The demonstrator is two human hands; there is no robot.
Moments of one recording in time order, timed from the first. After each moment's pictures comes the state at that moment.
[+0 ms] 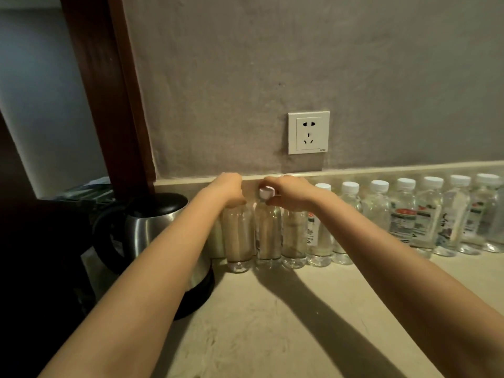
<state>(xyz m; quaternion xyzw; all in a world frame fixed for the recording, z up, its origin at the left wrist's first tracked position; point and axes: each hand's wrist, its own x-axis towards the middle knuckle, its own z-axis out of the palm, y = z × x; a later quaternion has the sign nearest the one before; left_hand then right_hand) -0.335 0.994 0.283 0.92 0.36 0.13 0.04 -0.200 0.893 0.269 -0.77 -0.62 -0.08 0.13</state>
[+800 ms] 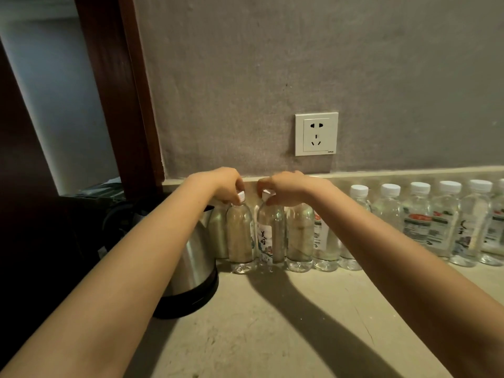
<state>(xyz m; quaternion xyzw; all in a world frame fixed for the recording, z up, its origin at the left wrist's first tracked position) -0.350 1.010 0.306 0.94 0.34 0.04 0.07 -0.213 0.902 0.293 -0.76 -0.65 -0.10 -0.01</state>
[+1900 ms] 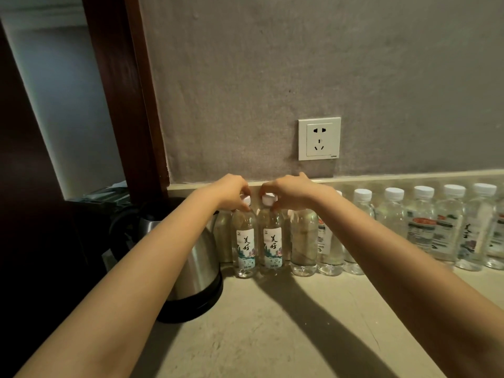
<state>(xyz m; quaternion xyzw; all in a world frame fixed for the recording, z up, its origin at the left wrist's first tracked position) -0.348 1.009 0.292 0.95 0.28 0.10 0.02 -0.206 0.908 0.287 -0.75 -0.66 -0.11 0.03</state>
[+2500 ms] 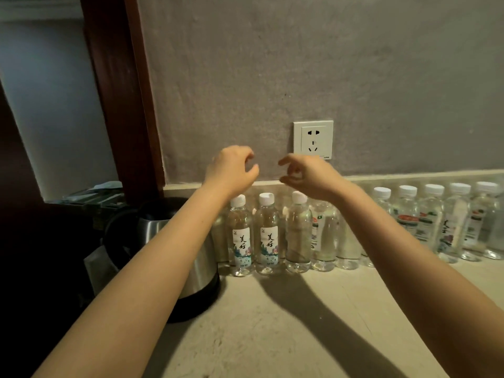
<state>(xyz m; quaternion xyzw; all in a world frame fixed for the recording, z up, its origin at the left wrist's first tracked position) -0.358 0.976 0.312 0.88 0.24 0.40 0.00 -0.203 0.860 0.302 -0.74 -0.60 -0.17 0.26</state>
